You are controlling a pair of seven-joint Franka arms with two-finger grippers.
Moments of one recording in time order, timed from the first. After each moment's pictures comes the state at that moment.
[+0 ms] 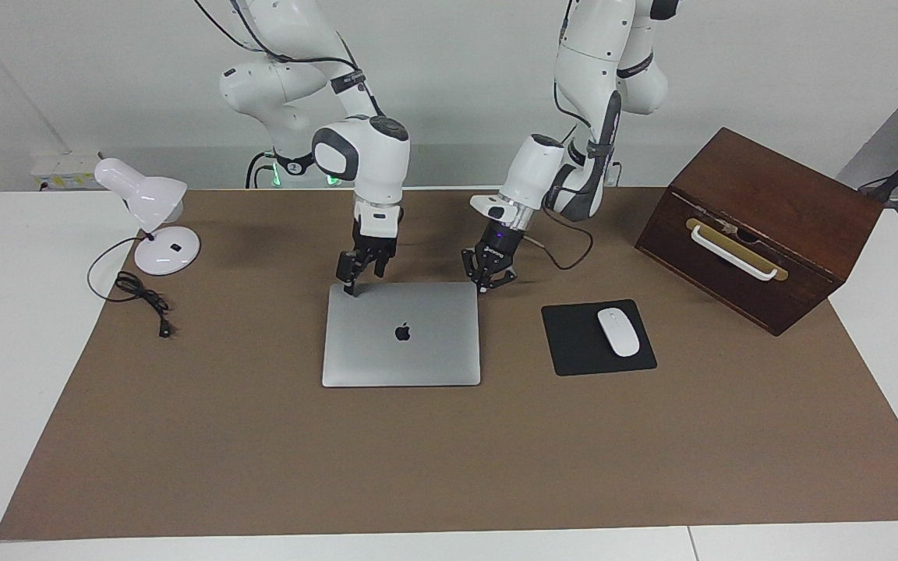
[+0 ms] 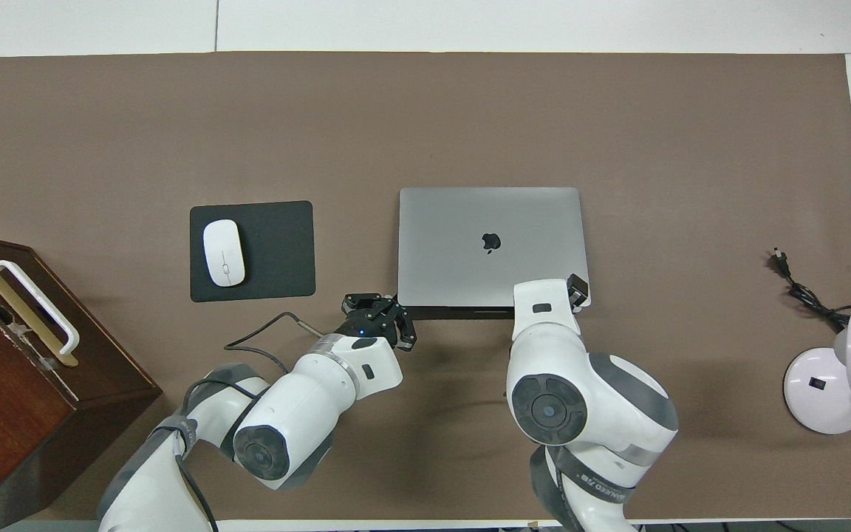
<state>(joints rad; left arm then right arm) -0.64 0.22 -0.05 -2.53 0.05 3.48 -0.12 0.52 0.01 0.00 -2.40 -0.62 2.49 0.11</state>
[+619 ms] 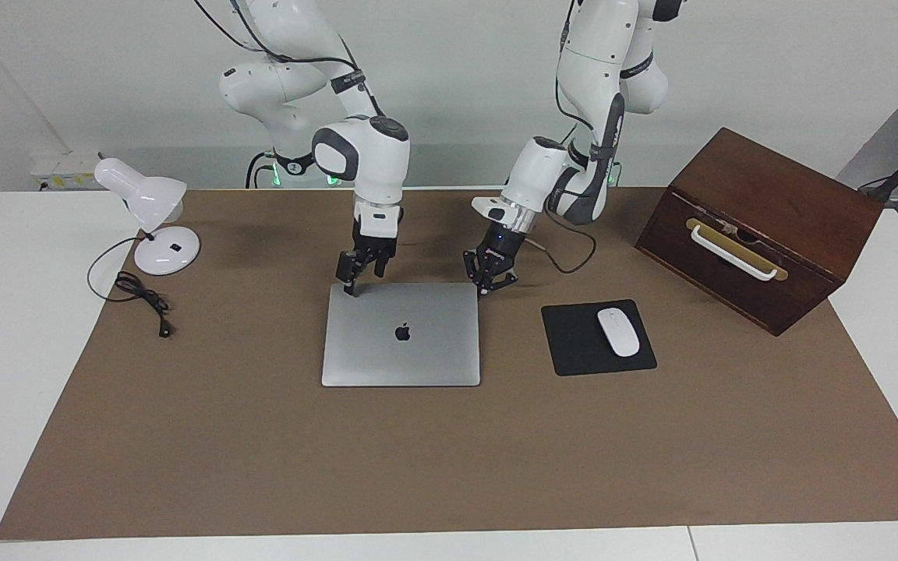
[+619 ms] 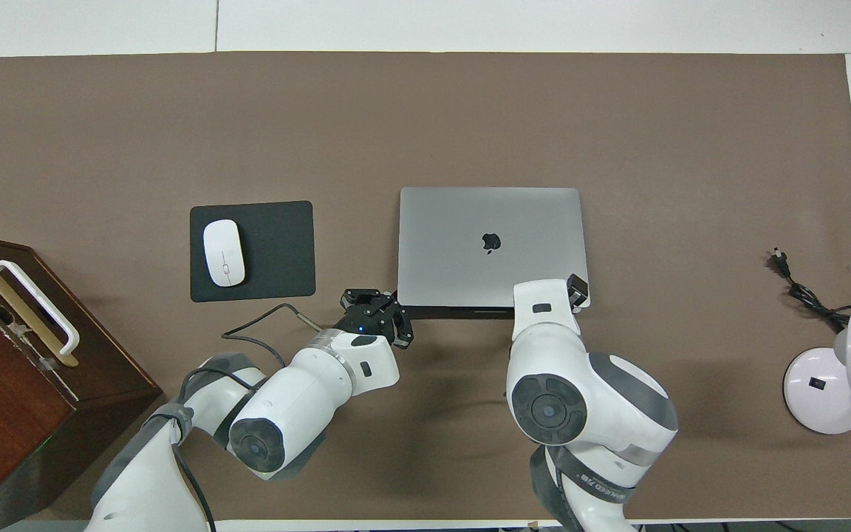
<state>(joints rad) -0.53 0.23 -0.04 -2.50 0.31 3.48 -0.12 0.52 0.01 0.00 -2.40 -0.62 2.49 0.11</state>
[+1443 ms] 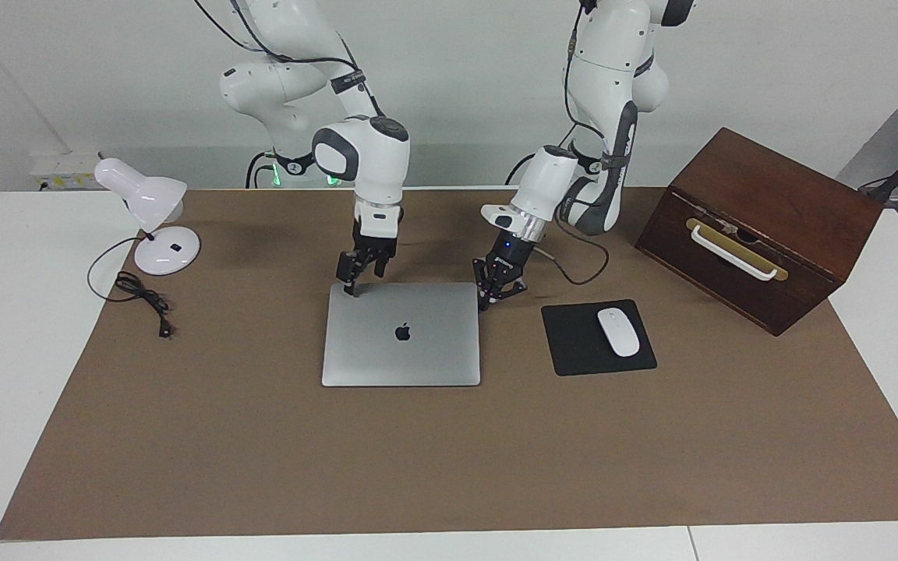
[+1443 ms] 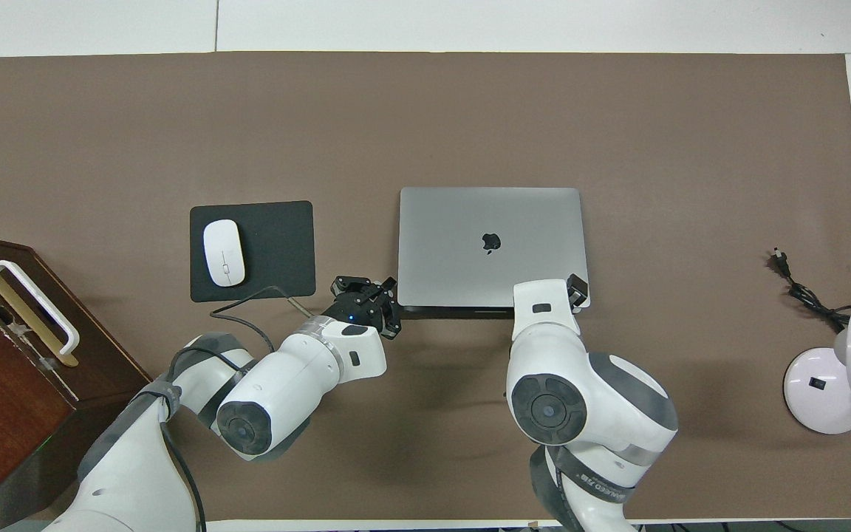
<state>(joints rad) -0.53 0.25 -0.05 -2.49 0.32 3.48 -0.12 0.52 0.01 0.00 -2.40 -0.62 2.49 0.11</state>
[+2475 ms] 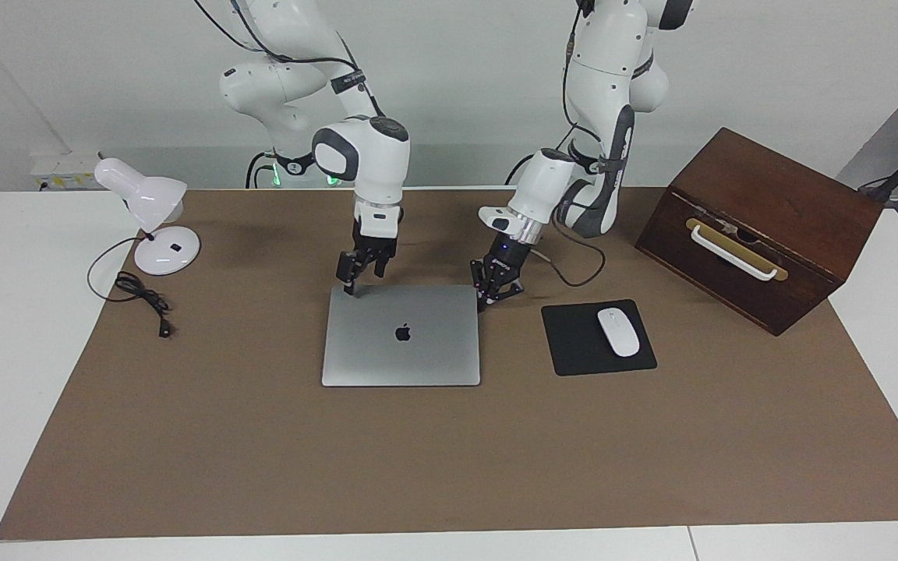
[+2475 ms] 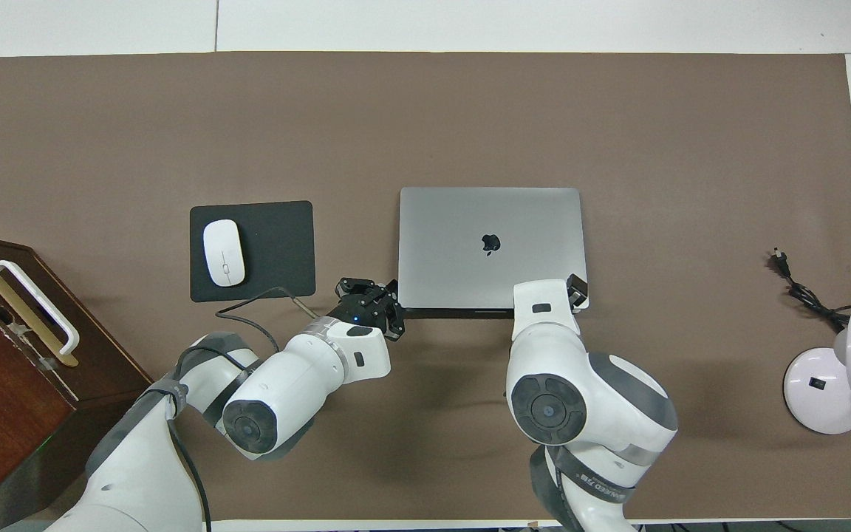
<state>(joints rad) -0.53 0.28 -0.05 -2.49 0.32 3.48 -0.12 0.52 0.01 0.00 -2.40 -0.62 2.49 0.11</state>
